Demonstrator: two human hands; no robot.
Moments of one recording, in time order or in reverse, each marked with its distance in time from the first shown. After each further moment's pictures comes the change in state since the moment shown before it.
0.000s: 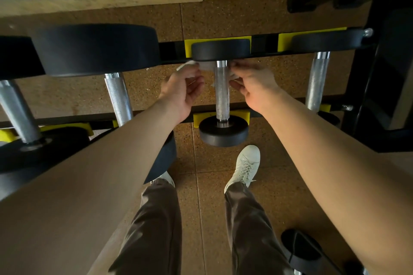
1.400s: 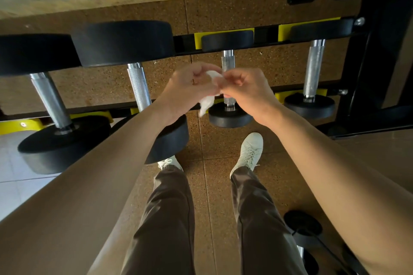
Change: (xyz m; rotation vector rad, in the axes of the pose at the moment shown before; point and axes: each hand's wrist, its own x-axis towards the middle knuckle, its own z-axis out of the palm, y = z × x) left_hand -0.099 0.035 -0.027 0.935 -0.384 0.399; right_hand -0.097 -0.001 0.007 -0.576 -0.304 -0.411
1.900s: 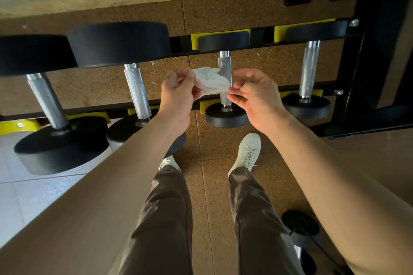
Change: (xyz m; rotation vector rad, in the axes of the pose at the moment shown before) left_hand -0.001 -0.008 0.028 -0.582 0.415 -0.221; right_hand -0.006 0.015 -0.008 0.705 0.243 0.359
